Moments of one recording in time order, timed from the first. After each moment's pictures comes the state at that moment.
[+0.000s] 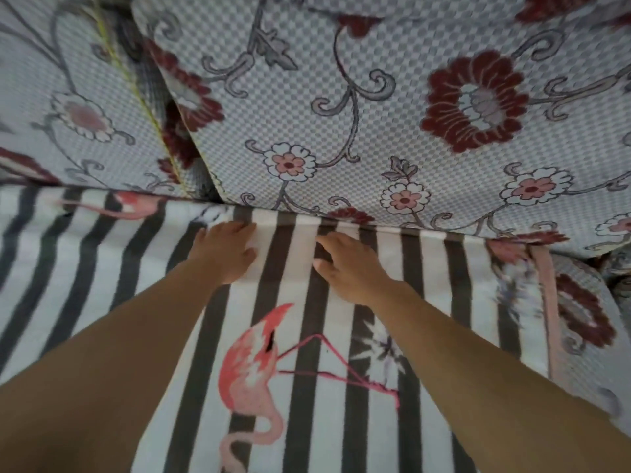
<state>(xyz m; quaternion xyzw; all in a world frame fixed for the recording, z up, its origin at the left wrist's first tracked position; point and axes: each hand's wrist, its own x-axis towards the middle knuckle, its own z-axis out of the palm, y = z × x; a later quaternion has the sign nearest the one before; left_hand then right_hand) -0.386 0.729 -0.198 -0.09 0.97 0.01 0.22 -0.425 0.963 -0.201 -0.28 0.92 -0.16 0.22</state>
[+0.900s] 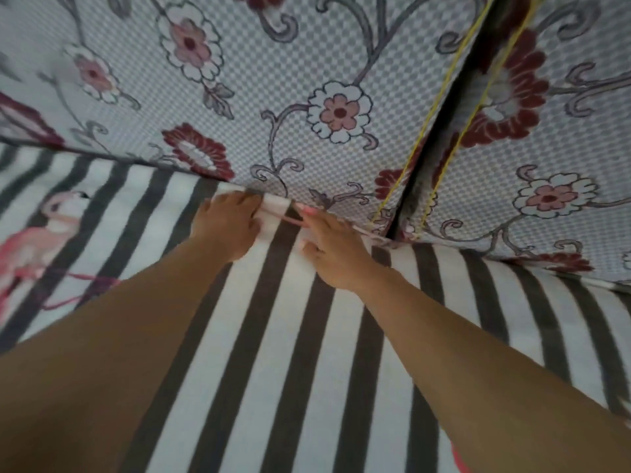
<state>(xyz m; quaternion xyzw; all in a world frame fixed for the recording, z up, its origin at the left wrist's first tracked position) -0.340 0.423 -0.223 -0.14 0.99 0.02 0.07 -0.392 0.620 -0.224 -0.35 0.89 -0.21 0.20</state>
